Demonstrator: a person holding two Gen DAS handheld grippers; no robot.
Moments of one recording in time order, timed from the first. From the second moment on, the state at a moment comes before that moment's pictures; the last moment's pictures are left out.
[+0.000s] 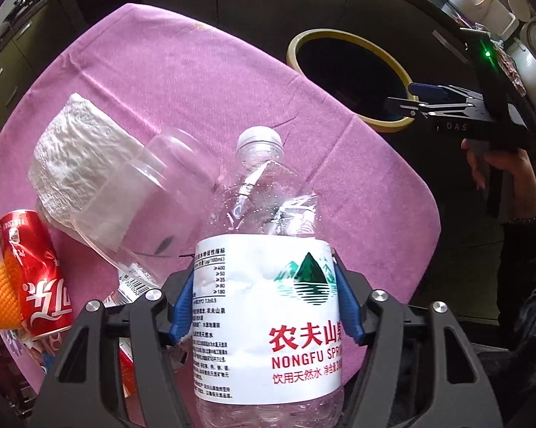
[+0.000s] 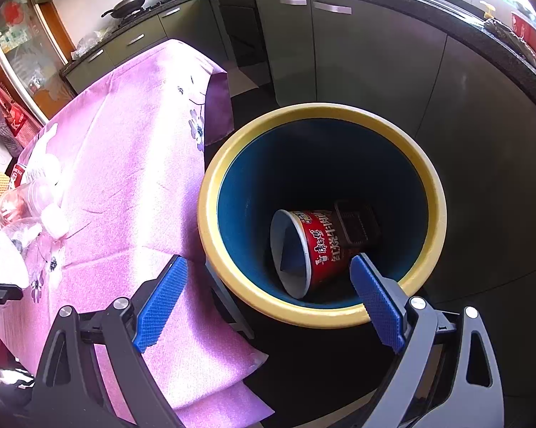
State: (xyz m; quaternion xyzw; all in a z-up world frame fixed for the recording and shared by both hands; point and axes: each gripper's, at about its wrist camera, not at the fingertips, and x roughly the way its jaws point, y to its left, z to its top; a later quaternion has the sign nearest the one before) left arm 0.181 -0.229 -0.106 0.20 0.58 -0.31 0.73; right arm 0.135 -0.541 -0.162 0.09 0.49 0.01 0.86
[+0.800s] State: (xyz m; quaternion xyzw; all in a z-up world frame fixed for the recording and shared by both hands) left arm 0.209 -0.413 -0.079 0.23 0.50 -0.41 0.72; right arm 0.074 -0.598 -0.127 0.12 0.45 -0.07 0.88
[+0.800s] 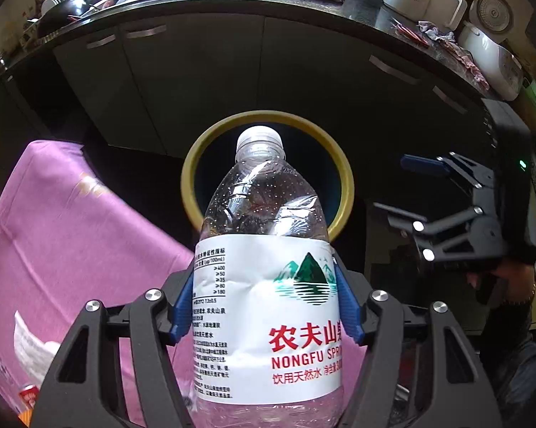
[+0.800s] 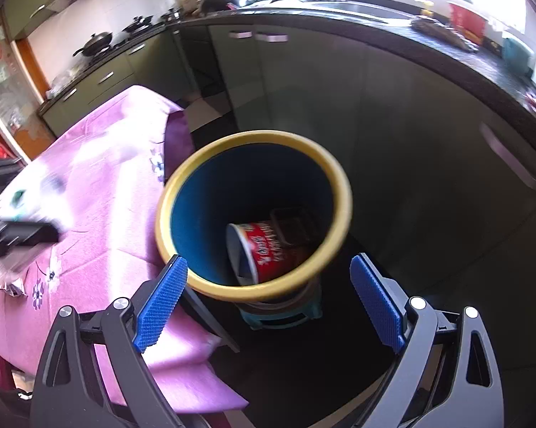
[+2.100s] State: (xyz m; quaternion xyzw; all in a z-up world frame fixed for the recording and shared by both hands) left arm 0.154 -0.093 -0.021 0.00 0.38 -0.18 0.91; right arm 0.124 -0.447 -0.111 0.05 0.45 0.13 0.88
